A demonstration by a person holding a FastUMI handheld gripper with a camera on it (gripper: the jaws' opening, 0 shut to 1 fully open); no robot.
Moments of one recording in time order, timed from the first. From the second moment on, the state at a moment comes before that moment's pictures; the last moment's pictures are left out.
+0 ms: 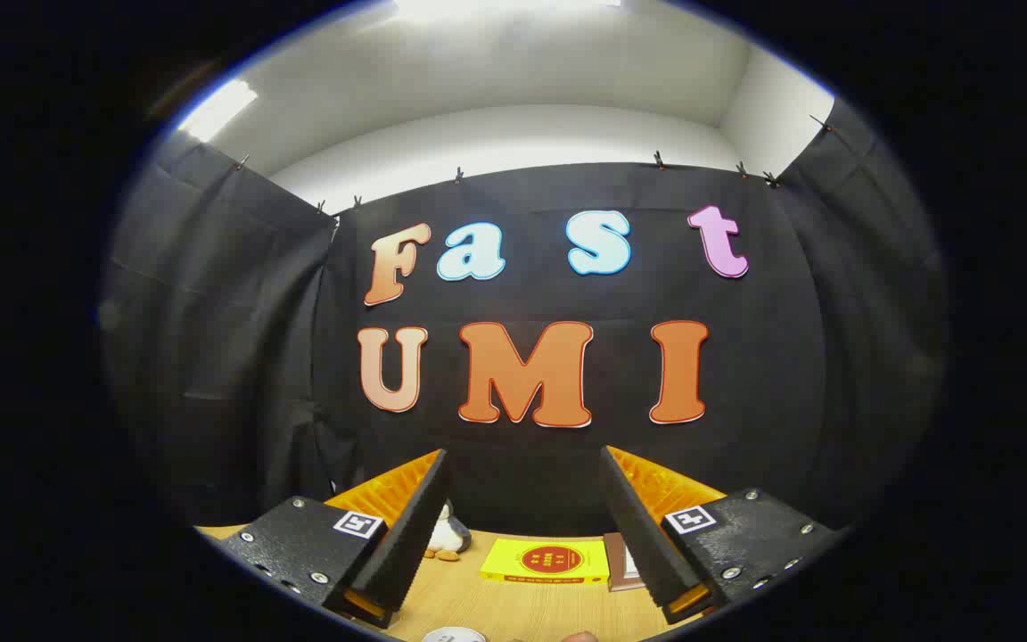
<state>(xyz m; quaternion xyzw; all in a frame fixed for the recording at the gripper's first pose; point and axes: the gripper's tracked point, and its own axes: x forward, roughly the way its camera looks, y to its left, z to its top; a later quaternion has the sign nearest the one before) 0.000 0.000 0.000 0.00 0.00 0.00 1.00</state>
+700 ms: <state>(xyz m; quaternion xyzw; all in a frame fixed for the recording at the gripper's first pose) -0.011 -0.009 0.002 -0.02 0.01 -0.01 1.00</state>
